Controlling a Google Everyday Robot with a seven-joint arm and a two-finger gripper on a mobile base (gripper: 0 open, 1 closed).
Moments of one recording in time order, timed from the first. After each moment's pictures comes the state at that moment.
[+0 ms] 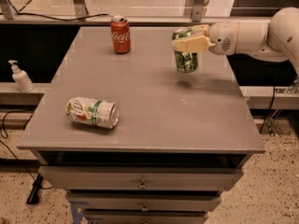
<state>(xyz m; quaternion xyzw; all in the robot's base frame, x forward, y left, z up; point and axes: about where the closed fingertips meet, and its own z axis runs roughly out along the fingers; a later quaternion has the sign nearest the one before) 0.679 -0.109 0.933 -0.42 0.64 0.39 0.51</state>
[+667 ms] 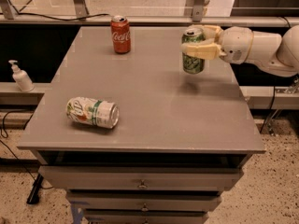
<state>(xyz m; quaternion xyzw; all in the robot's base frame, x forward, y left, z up) 0.657 -0.131 0.942 -0.45 0.55 0.36 0.60</state>
